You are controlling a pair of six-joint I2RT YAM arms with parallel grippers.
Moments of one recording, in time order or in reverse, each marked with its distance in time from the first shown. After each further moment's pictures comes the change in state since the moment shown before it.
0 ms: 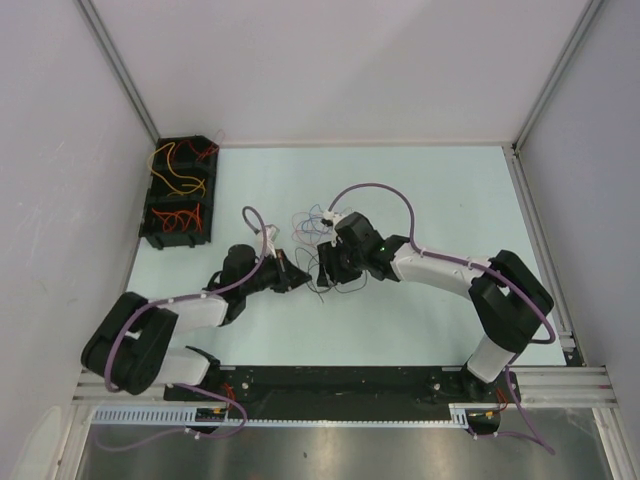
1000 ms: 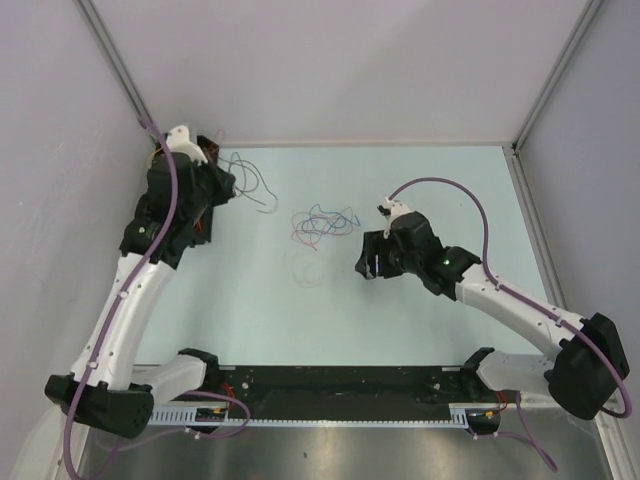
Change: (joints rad) left arm 0.179 -0.288 0.957 -1.157 -0.573 0.214; right arm -0.121 -0.466 -0.185 -0.132 0.175 0.009
